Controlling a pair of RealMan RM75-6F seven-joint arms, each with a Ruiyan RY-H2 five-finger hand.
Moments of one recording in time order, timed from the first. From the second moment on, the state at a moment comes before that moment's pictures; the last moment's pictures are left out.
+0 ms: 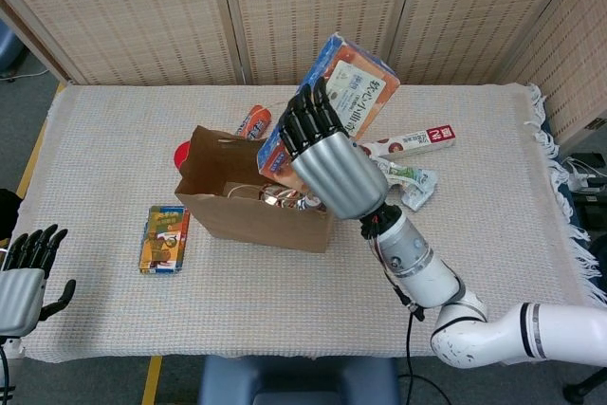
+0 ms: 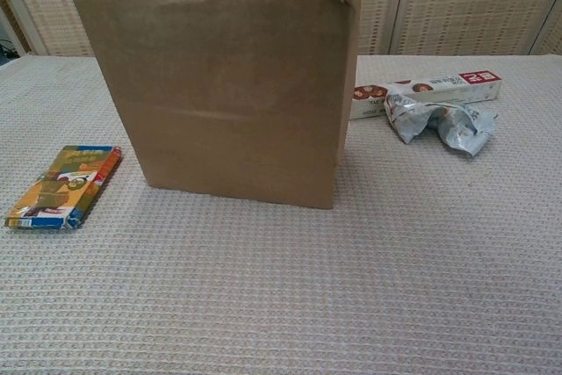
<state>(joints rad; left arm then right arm) -0.11 -1.14 -0.05 -1.60 1.47 1.48 0.09 1.04 -1.18 0.36 -1.97 -1.20 1.29 -1.45</state>
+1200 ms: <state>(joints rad) -0.11 -1.13 -0.05 -1.60 1.48 1.47 0.07 1.24 -1.41 0.17 -1.80 -0.98 1.28 -1.84</state>
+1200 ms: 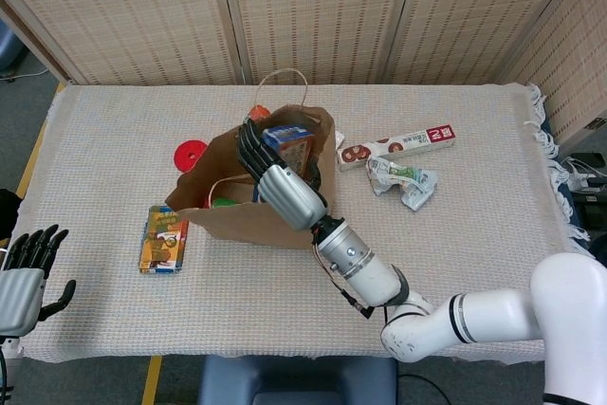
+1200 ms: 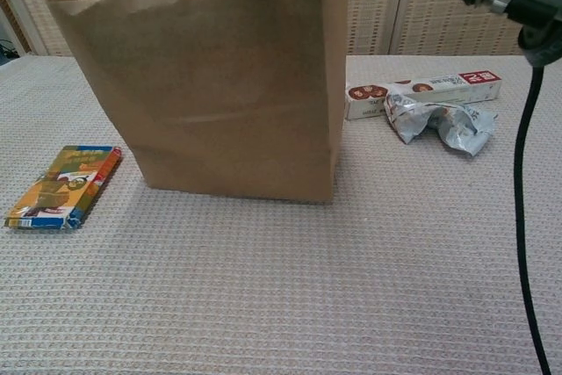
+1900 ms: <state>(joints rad) -0.11 -1.13 -0.05 -1.60 1.48 1.48 0.09 0.99 -1.31 0.20 -1.92 -1.11 1.56 -1.34</state>
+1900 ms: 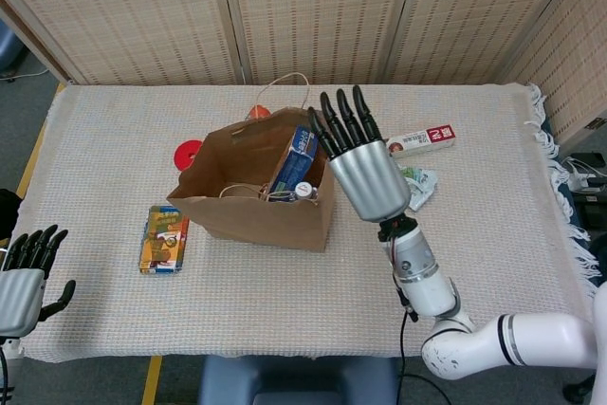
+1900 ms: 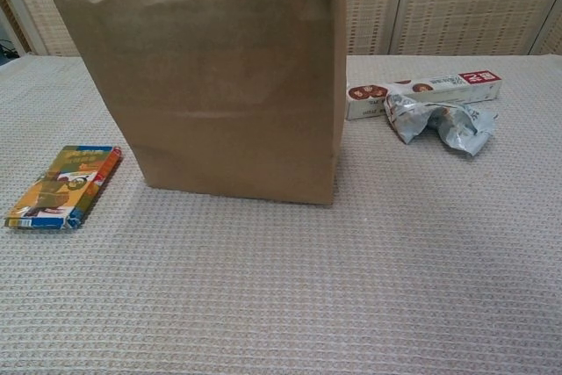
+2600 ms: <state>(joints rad) -0.10 -1.14 -0.05 -1.60 1.47 1.48 0.11 0.71 -1.42 0.21 -1.77 -0.73 1.44 -0.84</state>
